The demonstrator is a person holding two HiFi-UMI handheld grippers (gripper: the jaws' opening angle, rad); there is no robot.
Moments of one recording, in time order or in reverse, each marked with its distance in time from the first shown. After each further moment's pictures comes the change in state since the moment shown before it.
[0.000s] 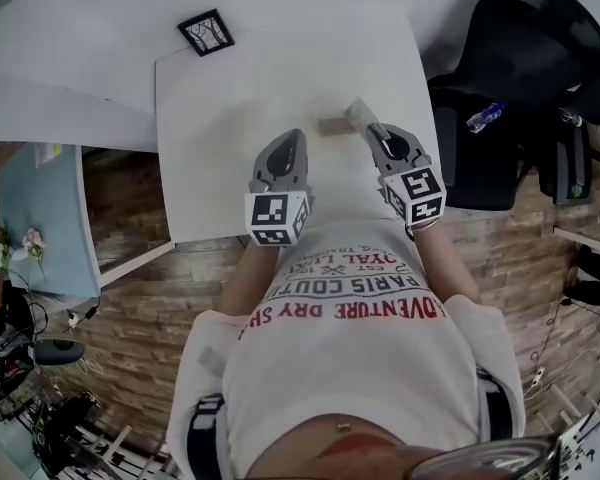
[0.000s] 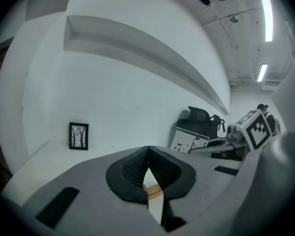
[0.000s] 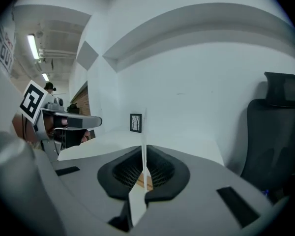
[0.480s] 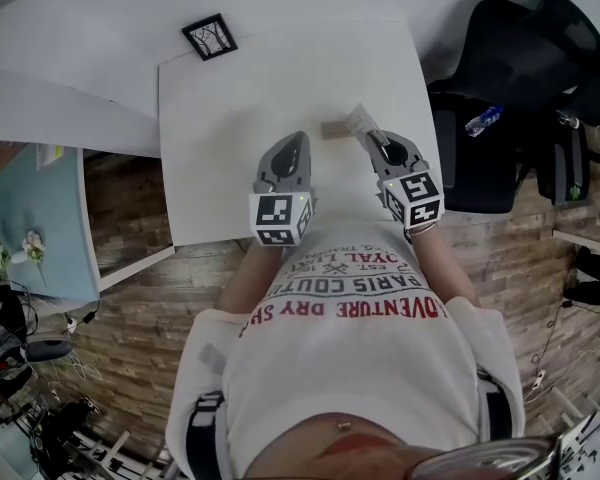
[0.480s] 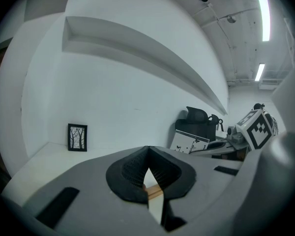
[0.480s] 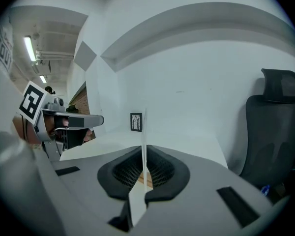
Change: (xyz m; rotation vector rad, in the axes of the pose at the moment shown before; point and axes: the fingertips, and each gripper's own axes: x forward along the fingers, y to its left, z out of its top) left arm -0.002 0.000 -0.001 0.019 -0.012 -0.019; right arm -0.001 0.009 -0.008 0.027 0.004 -0.019
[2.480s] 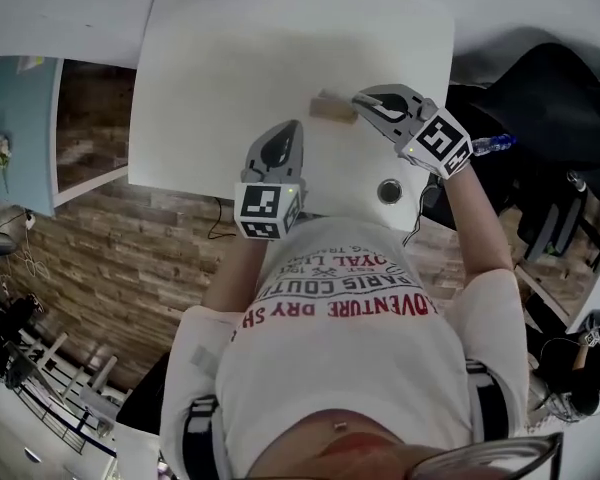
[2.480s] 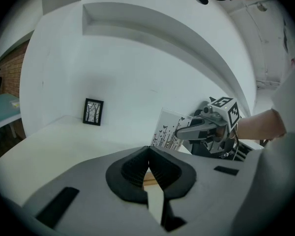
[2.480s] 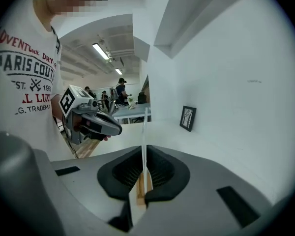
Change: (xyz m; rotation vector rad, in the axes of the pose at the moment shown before) left arm 0.040 0.003 -0.062 -0.185 0.142 0.236; right arm 0.081 -0.013 0.010 -0.369 0.097 0.847
